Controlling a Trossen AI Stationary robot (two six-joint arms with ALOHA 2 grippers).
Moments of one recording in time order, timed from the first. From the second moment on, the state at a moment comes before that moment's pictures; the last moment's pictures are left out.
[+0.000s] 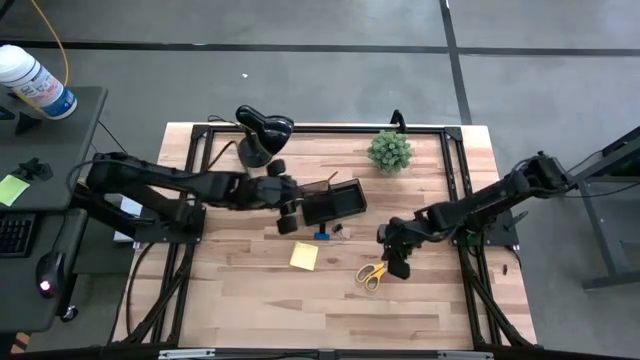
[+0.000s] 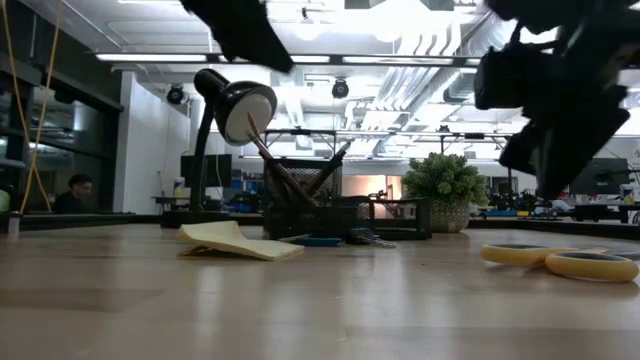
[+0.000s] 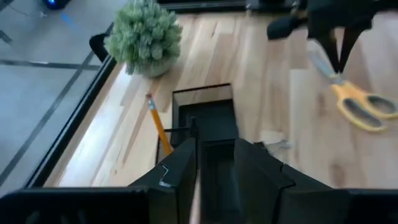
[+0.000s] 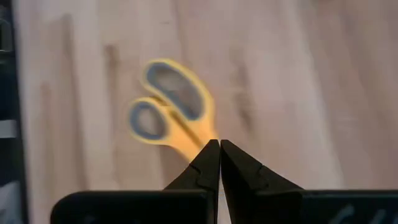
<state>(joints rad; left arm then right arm) 0.03 1.34 1.03 -0.33 -0.37 -0.04 0.29 1.33 0.62 -0.28 -0.14 0.60</state>
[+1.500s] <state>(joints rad) -0.67 1.26 0.83 -0.86 -0.75 -0.79 0.29 1.86 1.19 -0.68 -0.06 0.02</state>
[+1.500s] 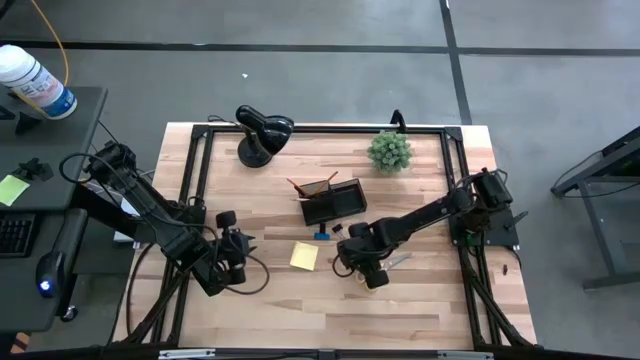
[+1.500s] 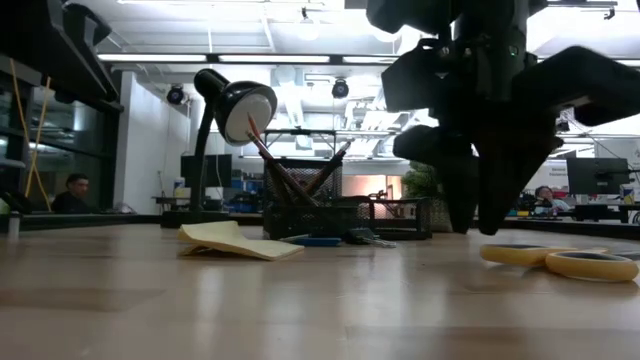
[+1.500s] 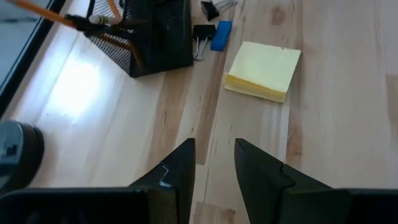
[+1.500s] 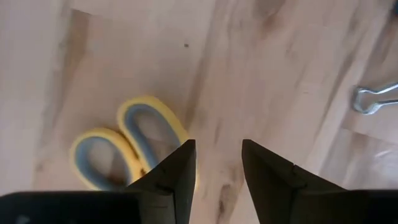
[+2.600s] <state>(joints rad) -0.67 1.26 0.83 -0.81 -0.79 -0.66 0.29 1.87 1.25 -0.74 -0.07 -0.26</state>
